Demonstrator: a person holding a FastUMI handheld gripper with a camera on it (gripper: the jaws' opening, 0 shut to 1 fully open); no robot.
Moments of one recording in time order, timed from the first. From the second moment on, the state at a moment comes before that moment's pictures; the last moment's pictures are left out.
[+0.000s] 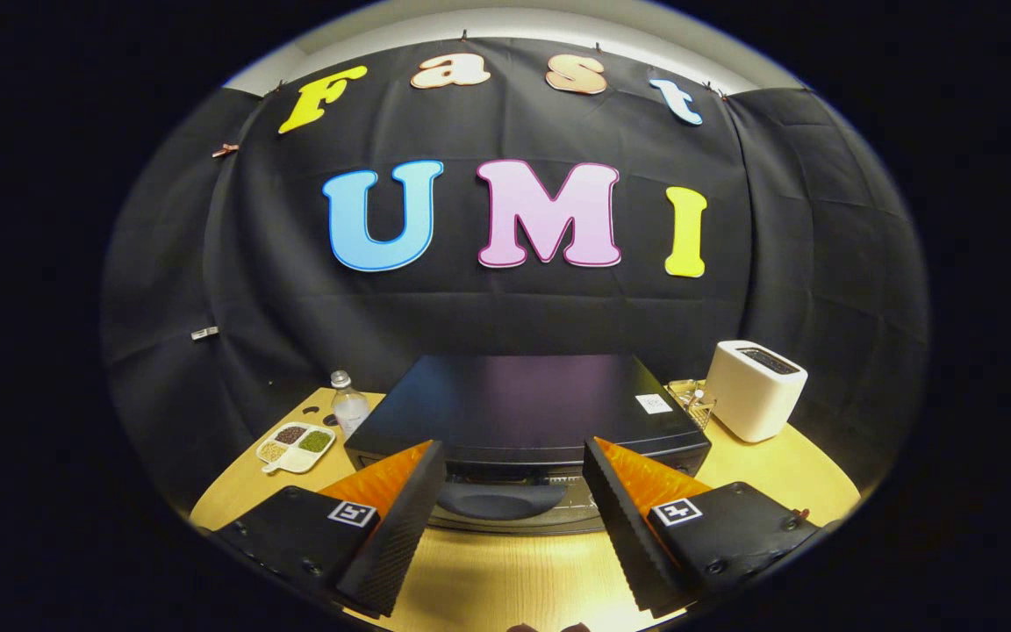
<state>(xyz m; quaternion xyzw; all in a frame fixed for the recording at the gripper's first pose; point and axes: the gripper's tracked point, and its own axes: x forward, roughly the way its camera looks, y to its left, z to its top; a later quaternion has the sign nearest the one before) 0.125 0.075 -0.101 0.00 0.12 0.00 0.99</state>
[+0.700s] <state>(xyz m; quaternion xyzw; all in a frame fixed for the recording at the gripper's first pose) 0.152 0.085 -0.153 -0.01 0.17 -0.01 0.99</state>
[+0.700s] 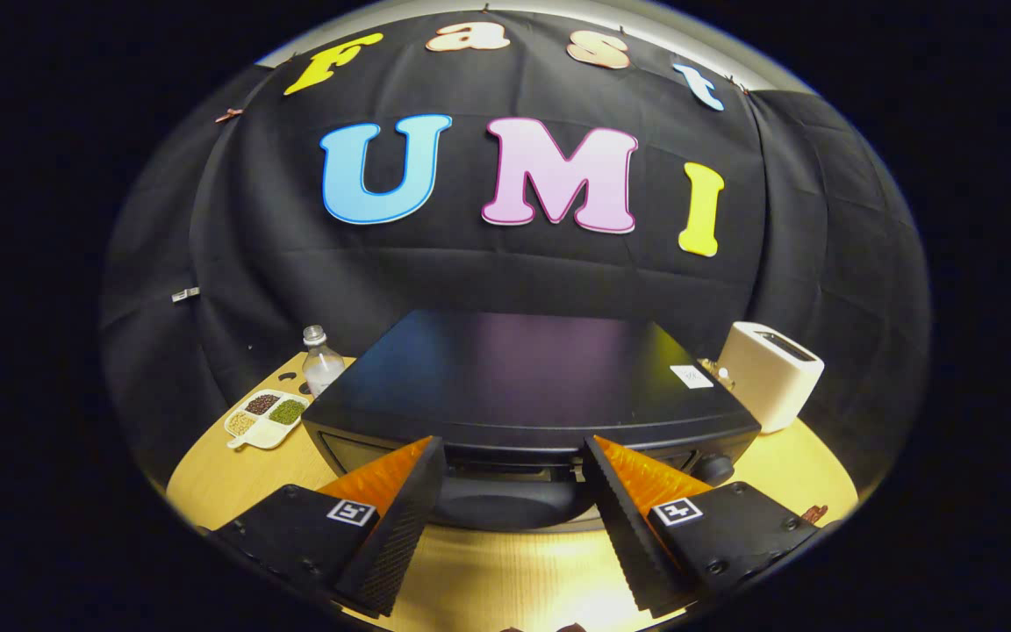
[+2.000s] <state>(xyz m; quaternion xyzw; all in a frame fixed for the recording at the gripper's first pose) 0.049 0.090 -0.209 -0.01 0.23 0.02 0.97</state>
